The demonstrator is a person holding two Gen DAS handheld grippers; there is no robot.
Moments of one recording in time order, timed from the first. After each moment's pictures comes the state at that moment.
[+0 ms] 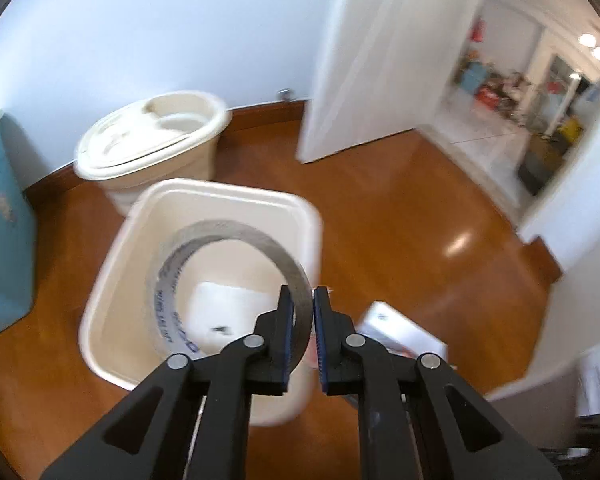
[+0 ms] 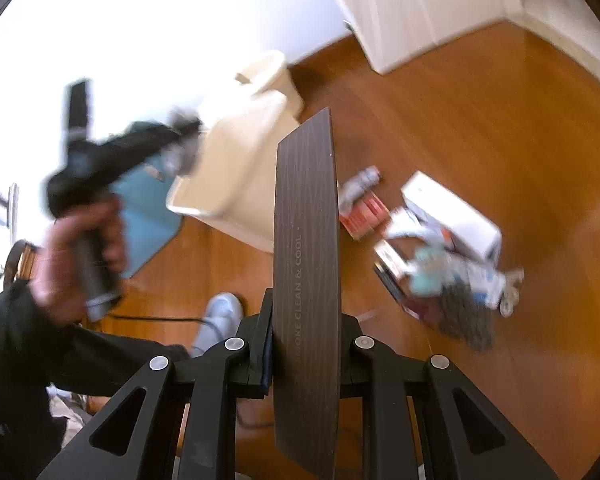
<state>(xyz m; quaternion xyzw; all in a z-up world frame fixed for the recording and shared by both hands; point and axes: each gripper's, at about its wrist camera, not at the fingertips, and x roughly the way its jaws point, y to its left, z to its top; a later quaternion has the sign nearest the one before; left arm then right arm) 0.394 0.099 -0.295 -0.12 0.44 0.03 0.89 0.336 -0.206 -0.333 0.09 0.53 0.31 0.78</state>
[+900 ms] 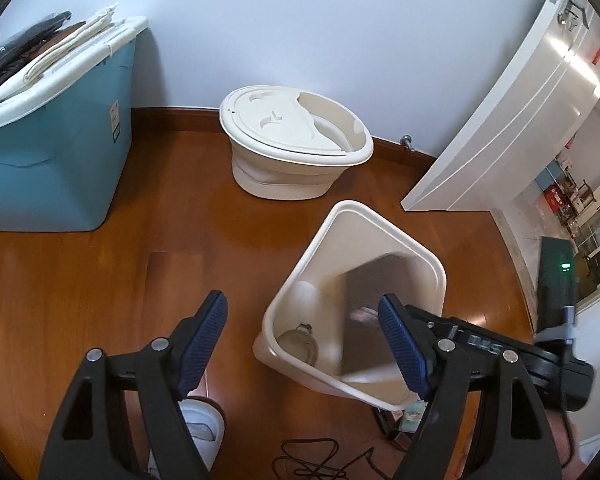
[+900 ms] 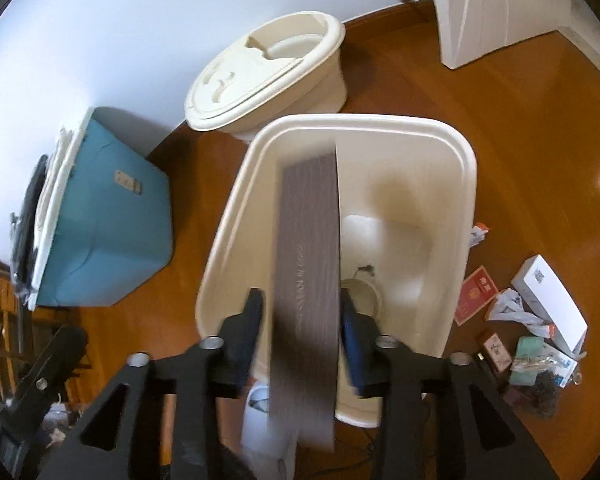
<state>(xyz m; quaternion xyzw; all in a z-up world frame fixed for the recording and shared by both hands) 0.311 0.247 -0.286 -0.27 0.41 0.16 0.86 0.476 0.081 -0.357 0.05 0.60 0.27 0.75</state>
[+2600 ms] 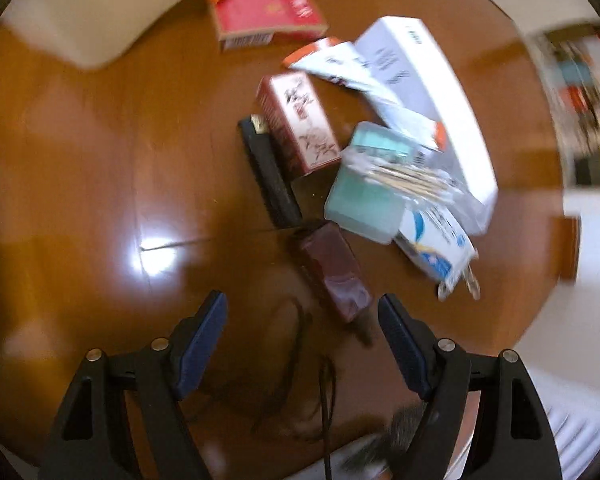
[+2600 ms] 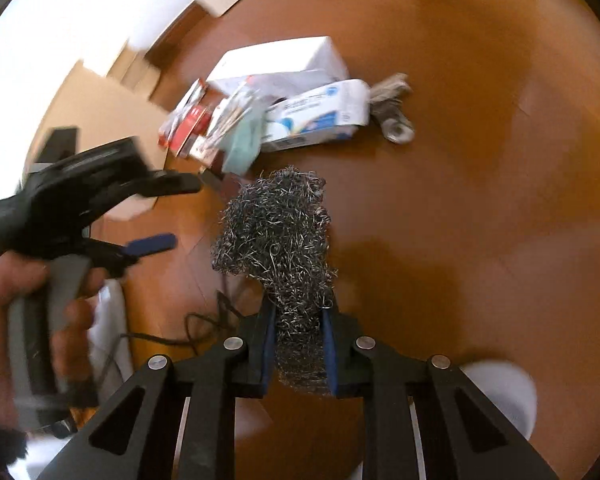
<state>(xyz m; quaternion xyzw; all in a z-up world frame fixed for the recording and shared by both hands) 0.338 -0.098 -0.581 -0.33 0.66 0.08 0.67 0.284 -0.336 -0.587 0.19 0.60 0.15 0.76</state>
